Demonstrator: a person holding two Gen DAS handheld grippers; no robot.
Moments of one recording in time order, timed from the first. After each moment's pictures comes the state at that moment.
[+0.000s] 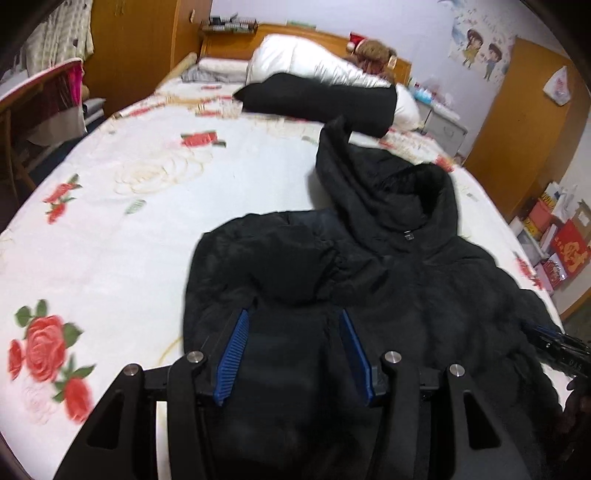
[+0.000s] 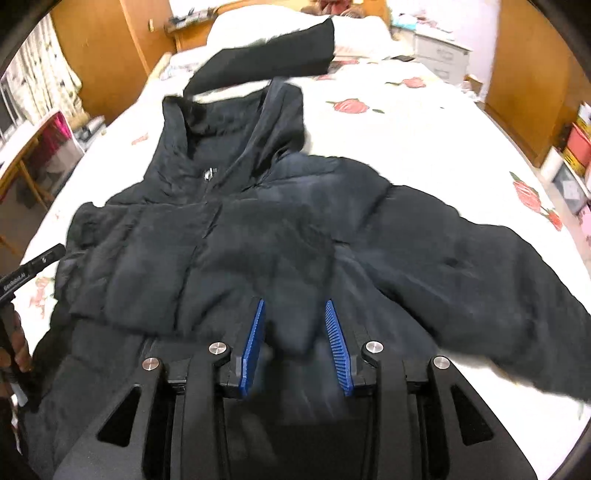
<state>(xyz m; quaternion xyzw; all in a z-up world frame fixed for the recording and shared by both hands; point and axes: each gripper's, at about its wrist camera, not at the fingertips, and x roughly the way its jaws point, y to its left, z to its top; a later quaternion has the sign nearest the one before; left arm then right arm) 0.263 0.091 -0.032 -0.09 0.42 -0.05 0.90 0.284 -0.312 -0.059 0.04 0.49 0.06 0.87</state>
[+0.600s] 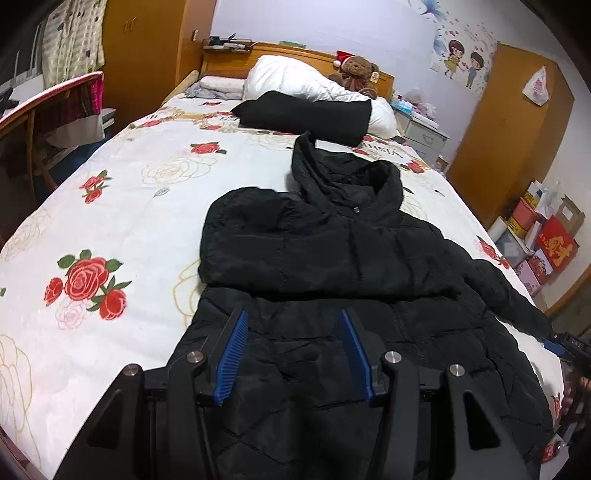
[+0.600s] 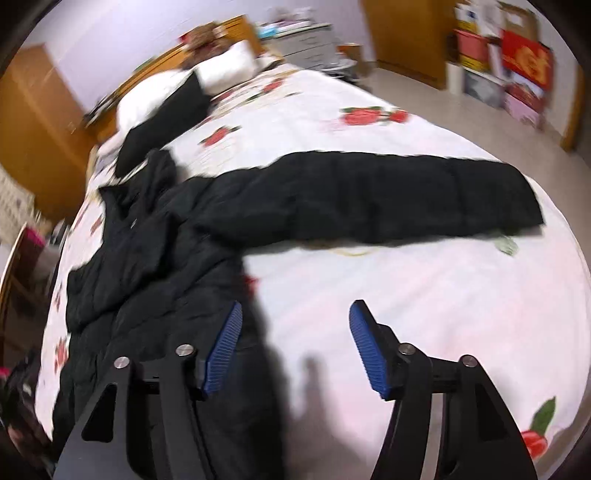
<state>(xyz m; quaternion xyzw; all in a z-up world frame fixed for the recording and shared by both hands) 0.131 0.072 0.014 -0.09 0.40 -0.06 0.91 0.126 -0.482 -0.044 0.21 0.45 -0.08 0.86</state>
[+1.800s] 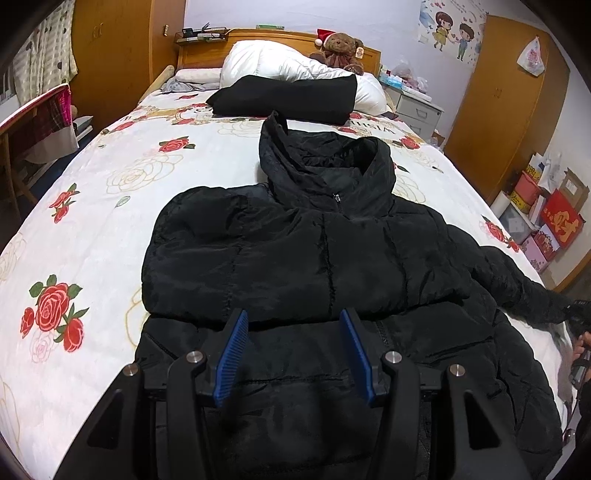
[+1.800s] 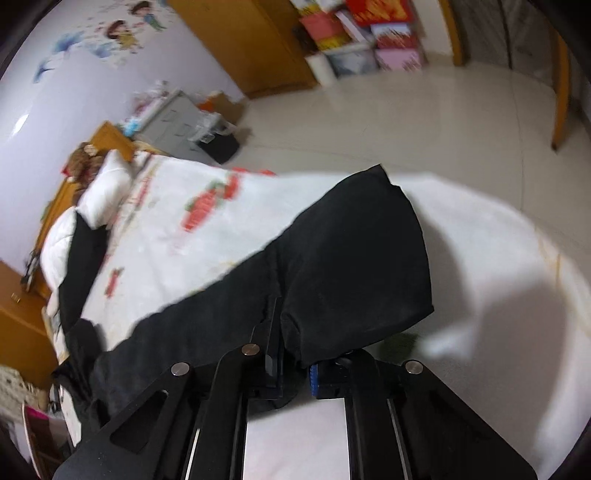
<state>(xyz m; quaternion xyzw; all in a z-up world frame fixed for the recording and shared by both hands) 0.189 0.013 -0.004 -0.05 0.43 -0.06 0.90 0.145 -0.672 -0.065 0.37 0.35 -0.25 0.83</state>
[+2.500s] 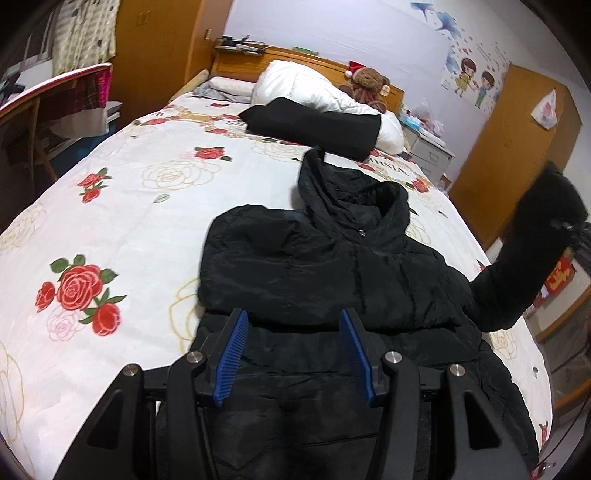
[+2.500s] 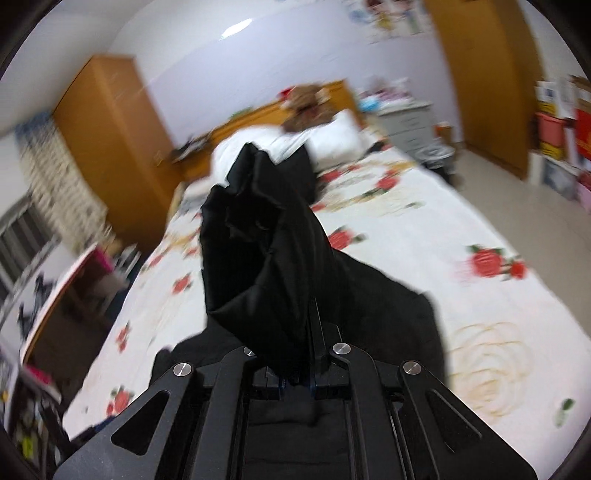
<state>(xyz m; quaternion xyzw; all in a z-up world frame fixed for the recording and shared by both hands) 0.156 0.091 0.016 -0.13 0.39 -0.04 0.91 0.254 -0.369 0.090 0.15 0.33 0.08 0.93</state>
